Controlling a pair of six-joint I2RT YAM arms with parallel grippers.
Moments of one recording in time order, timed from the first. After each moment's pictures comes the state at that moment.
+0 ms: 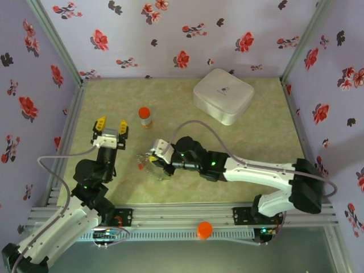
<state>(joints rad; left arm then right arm) -0.67 0.46 0.37 0.47 -0.53 0.41 1.20 1.41 0.96 0.09 -0.11 -0.09</state>
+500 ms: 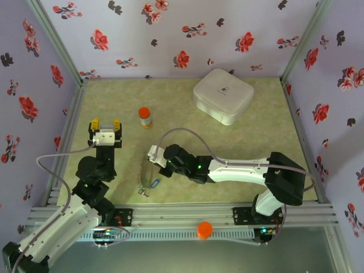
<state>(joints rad) -0.66 0.50 0.38 0.41 -0.68 0.42 1.20 1.55 0.92 0.01 0.17 -0.21</state>
